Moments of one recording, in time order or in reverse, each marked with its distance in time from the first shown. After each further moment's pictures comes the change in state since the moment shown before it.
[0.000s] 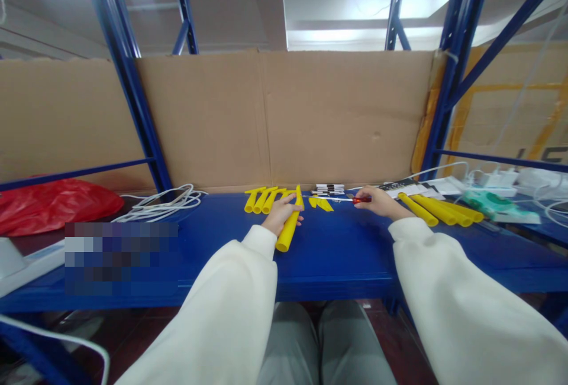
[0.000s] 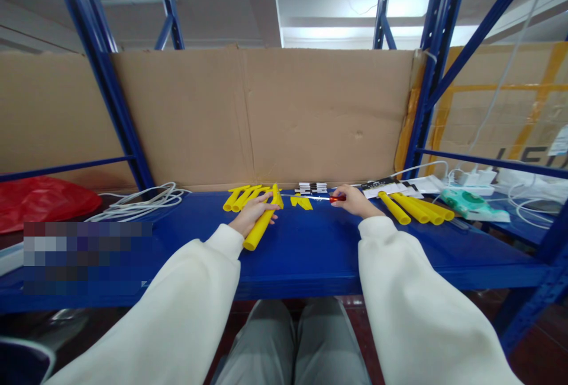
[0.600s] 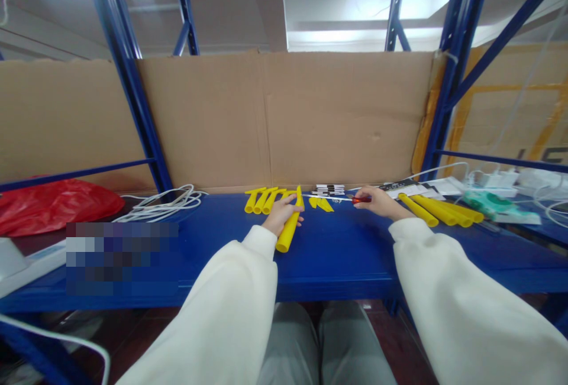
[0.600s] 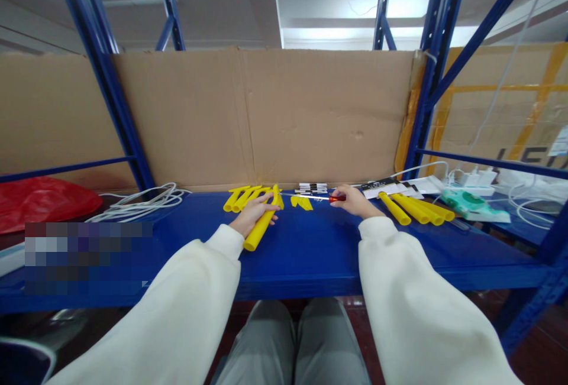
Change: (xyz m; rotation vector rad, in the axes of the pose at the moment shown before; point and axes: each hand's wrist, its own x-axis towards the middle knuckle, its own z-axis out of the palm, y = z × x) left_hand 0.001 -0.001 0.000 -0.003 -0.004 0.009; right_hand 0.001 -0.005 0.001 0.065 0.008 0.027
